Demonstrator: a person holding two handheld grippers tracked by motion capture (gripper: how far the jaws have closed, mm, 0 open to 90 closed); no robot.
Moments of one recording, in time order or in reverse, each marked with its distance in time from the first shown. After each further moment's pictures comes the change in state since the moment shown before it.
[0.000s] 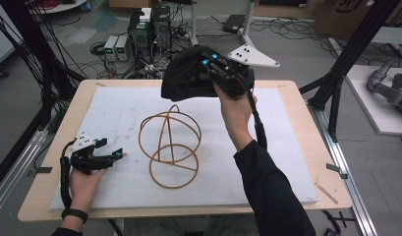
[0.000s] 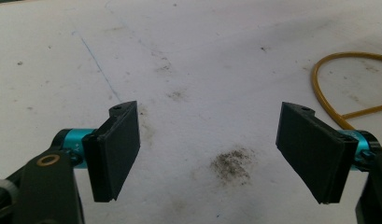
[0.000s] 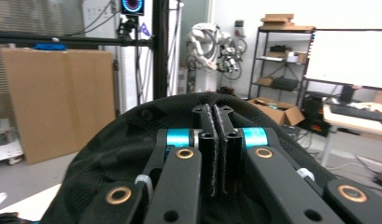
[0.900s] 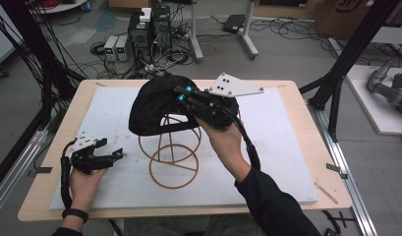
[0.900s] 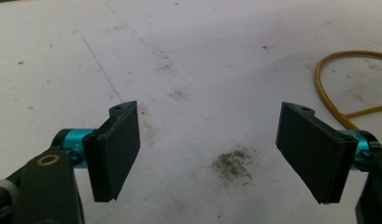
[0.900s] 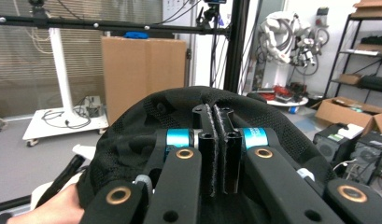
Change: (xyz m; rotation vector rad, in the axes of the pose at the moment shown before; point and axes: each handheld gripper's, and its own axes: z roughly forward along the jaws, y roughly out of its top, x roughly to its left) left arm 0.000 0.000 0.001 0.005 0.007 0.003; right arm 0.062 -0.020 -0.025 0.042 0.300 -0.005
